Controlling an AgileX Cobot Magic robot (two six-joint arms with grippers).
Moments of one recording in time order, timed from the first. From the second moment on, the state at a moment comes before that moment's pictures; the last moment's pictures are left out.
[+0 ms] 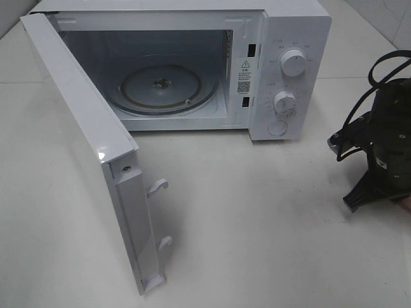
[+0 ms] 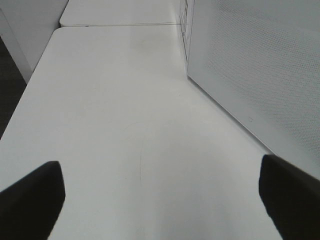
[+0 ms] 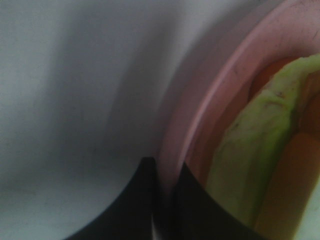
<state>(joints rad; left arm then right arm) 0.03 0.00 -0.50 -0.08 1.04 0.07 0.26 1.88 -0.80 -0.90 0.61 0.68</state>
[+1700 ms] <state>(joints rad) 0.03 0.00 -0.50 -0.08 1.04 0.07 0.26 1.39 -0.85 -0.36 0.93 0.27</state>
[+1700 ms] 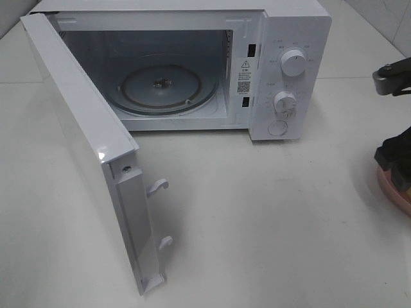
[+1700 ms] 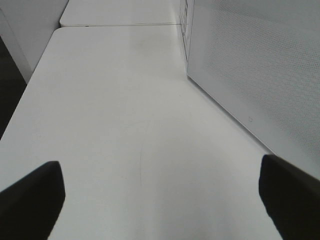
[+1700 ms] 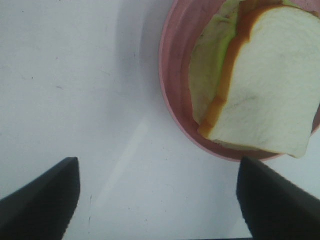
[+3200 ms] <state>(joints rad) 0.03 0.00 -0.50 -0.08 1.04 0.07 0.19 0.31 -0.60 -0.20 1.14 0.14</state>
